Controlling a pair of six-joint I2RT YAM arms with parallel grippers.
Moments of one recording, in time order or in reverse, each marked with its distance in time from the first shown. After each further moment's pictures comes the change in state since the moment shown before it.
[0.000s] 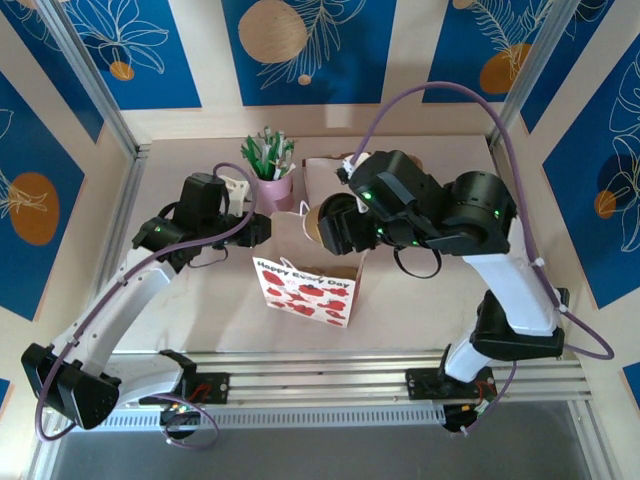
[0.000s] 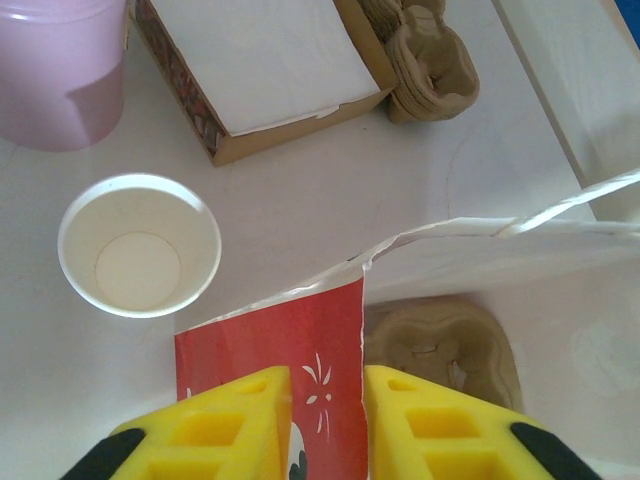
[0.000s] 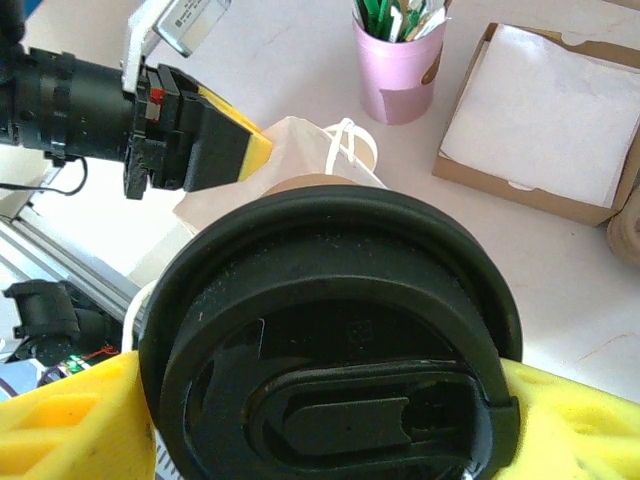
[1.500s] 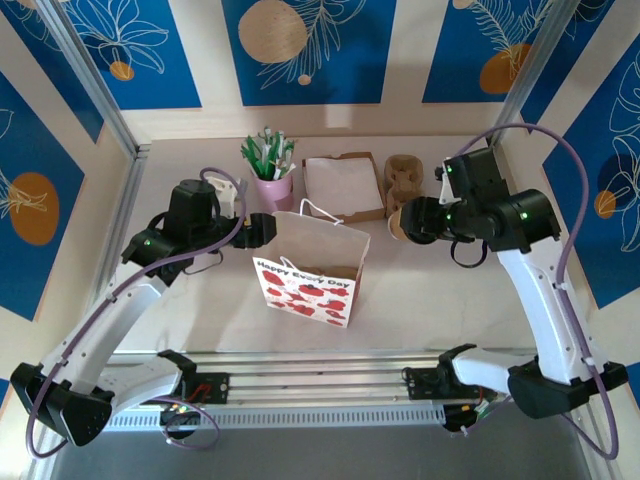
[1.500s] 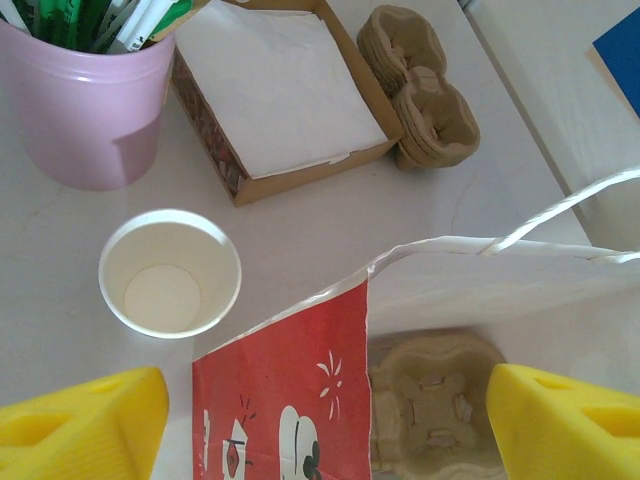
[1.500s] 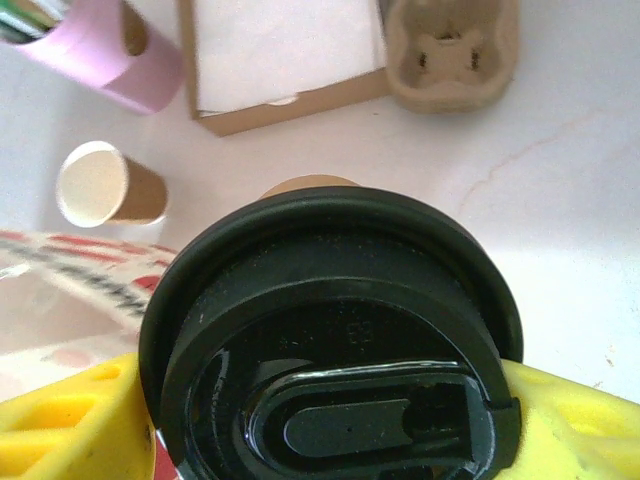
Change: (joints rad) left arm -0.002 -0.092 -0.052 0.064 -0.071 -0.031; right arm -0.745 -0.406 -0.770 0.257 -0.301 -0.076
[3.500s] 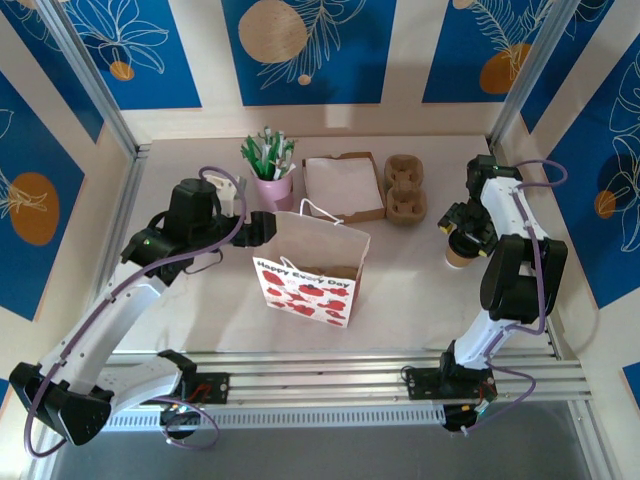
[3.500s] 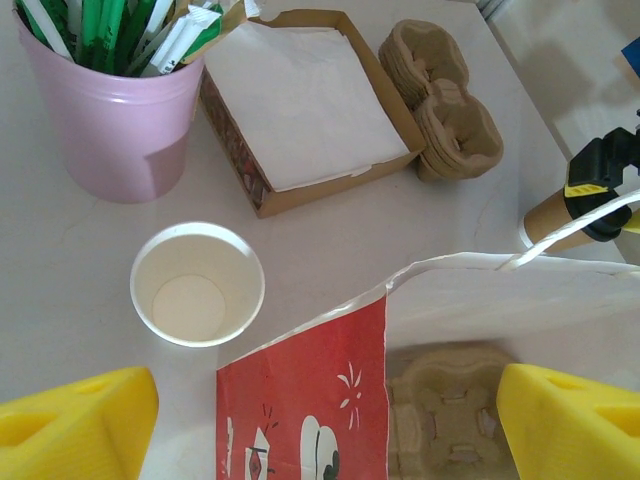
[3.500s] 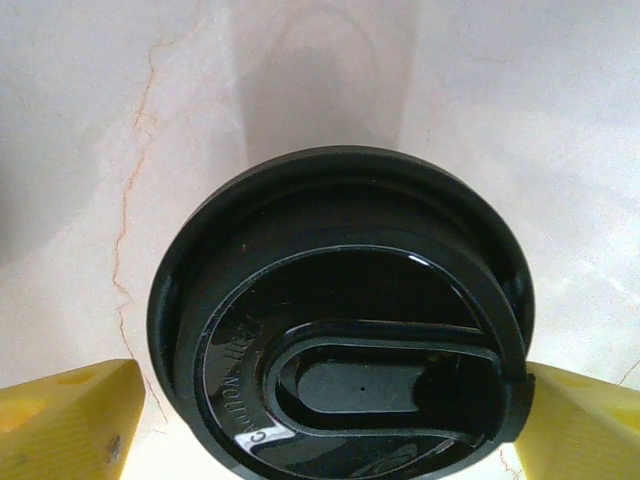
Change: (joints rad) left arm -0.015 0.002 0.017 -0.011 -0.069 0.011; right arm -0.546 0.534 -0.291 0.256 0.108 0.121
